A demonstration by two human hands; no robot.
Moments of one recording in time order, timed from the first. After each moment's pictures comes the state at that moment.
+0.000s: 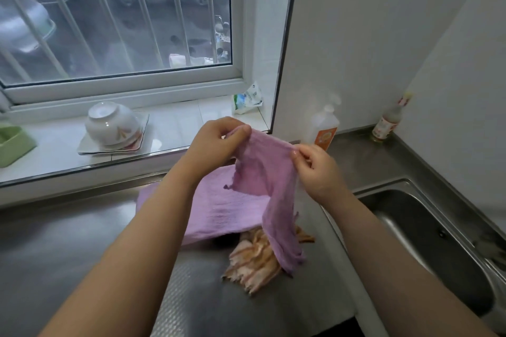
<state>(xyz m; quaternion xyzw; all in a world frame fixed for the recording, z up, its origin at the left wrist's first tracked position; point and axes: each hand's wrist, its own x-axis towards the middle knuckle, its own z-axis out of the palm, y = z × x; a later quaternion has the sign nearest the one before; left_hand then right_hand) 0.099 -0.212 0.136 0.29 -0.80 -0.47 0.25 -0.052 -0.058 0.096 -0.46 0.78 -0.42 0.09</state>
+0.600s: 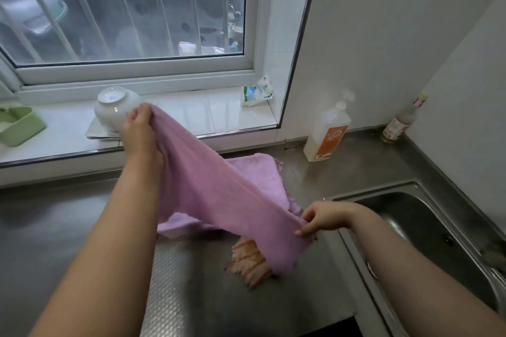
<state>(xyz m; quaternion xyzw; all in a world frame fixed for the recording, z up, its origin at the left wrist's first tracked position) 0.162 -0.297 0.092 0.43 -0.36 -0.59 0.58 -0.088 -0.040 0.025 -0.45 0.74 0.03 0.50</state>
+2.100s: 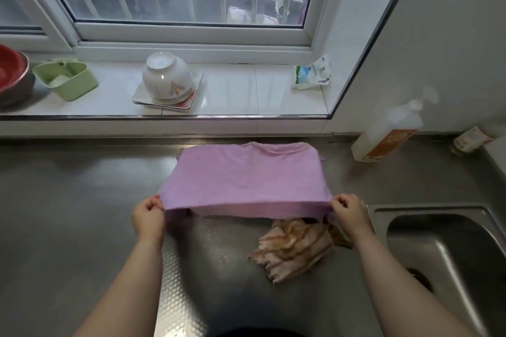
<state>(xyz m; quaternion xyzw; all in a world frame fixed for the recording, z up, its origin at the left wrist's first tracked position) 0.298 -0.258 -0.142 0.71 -0.40 -0.41 0.41 -0.093 -0.082 -0.090 -0.32 0.89 -0.23 0.24</state>
